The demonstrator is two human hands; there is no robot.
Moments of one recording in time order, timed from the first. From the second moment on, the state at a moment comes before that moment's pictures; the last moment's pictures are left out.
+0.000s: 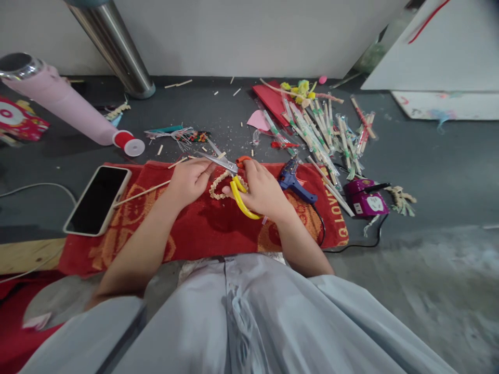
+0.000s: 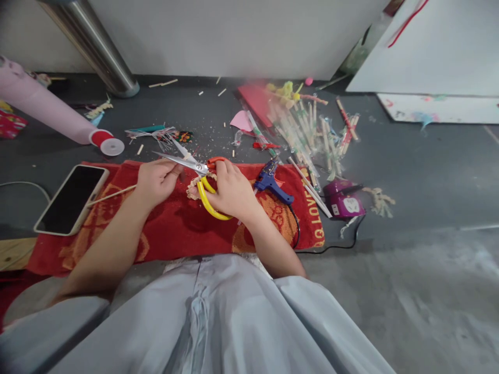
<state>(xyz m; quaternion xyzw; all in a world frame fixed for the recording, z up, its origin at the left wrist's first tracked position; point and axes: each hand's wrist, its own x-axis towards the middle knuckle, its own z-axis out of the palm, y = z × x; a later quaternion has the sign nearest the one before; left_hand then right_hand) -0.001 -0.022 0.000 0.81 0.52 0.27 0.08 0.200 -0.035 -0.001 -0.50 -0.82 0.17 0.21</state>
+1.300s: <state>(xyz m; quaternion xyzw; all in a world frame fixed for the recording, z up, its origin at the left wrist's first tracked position) -0.009 -0.008 -0.018 0.83 0.49 0.25 0.06 0.197 -0.034 0.007 -0.53 -0.80 0.23 0.14</state>
